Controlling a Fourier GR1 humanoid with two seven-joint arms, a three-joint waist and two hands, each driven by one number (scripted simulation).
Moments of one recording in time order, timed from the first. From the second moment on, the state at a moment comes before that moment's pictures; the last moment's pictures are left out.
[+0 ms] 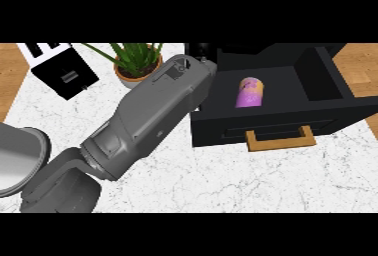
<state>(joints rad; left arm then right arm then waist) -1.40 0.00 -0.58 -0.45 0.90 0.76 -0.12 0.31 -0.07 -0.66 -2.28 -0.54 0.43 0.33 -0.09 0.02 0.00</state>
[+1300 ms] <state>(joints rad) -1.42 0.00 -0.61 -0.50 1.05 0.80 -0.29 0.12 -0.10 -0.49 -2.40 0.03 0.50 0.10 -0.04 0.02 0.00</state>
